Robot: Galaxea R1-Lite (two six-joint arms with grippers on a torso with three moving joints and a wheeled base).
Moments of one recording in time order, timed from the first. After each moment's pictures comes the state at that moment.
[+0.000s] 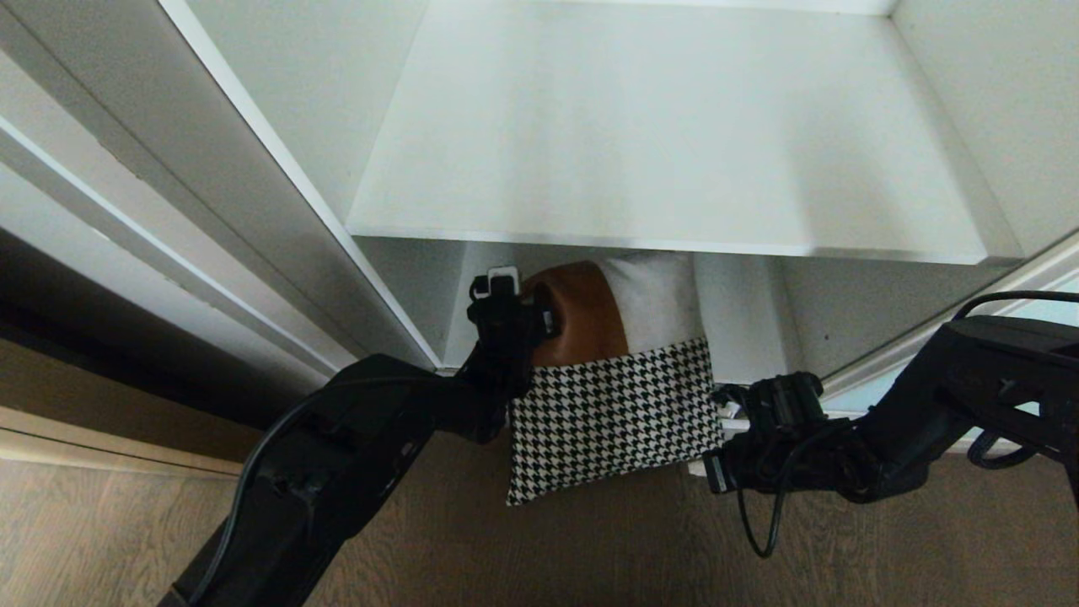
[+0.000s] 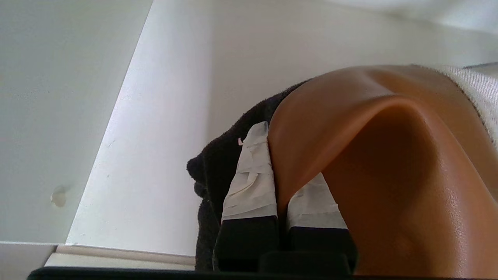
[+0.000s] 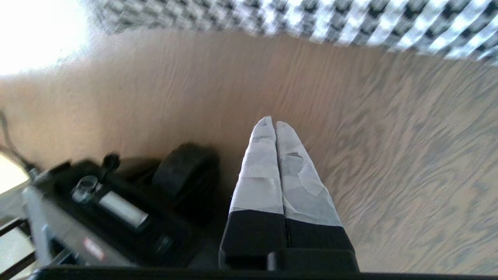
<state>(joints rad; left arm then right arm) -0.47 2.74 -1.94 -1.00 0.38 -0.07 0.21 2.30 -0.97 -0.53 0.33 0.05</state>
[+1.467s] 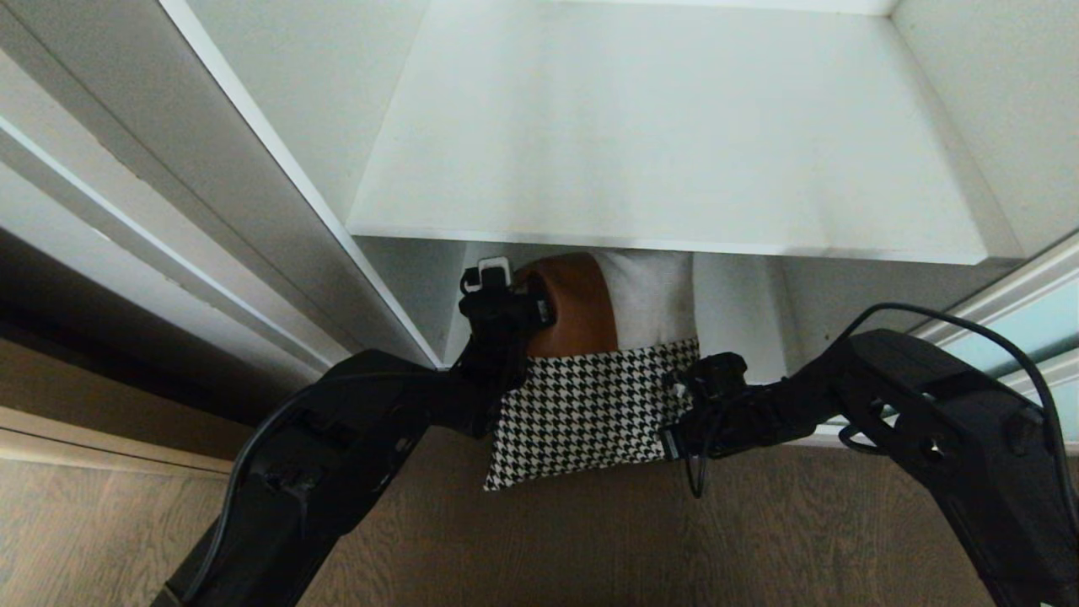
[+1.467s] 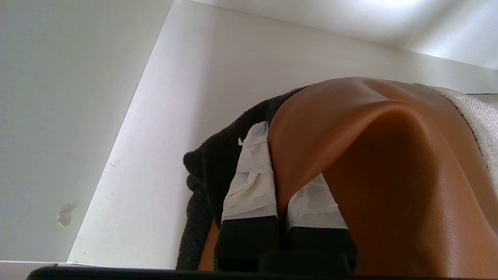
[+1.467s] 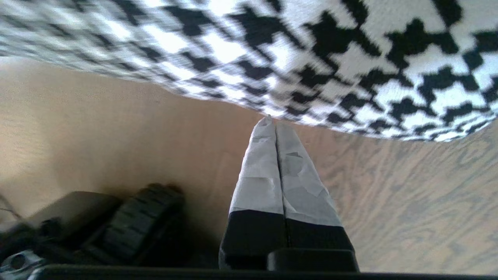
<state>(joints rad) -0.46 2.72 -1.94 -1.04 0.39 -0.08 0.25 2.61 -1.60 -0.14 0.23 0.02</state>
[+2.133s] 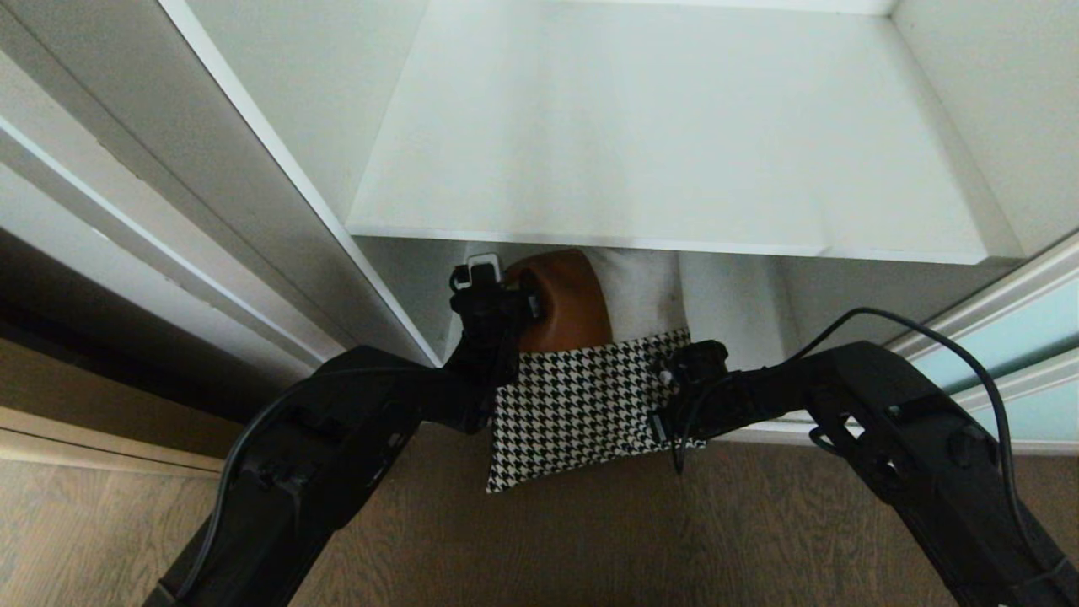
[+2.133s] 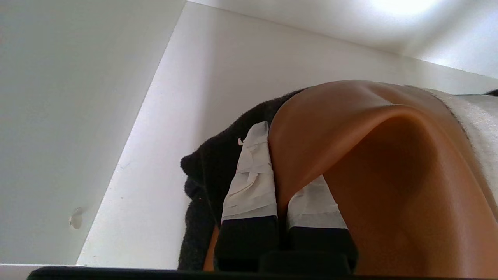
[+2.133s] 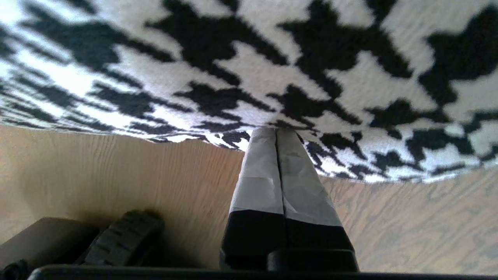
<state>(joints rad) -0.43 2.72 -1.94 -1.04 0.40 -0.10 0.25 2.75 -1.94 0.03 0.16 0.01</state>
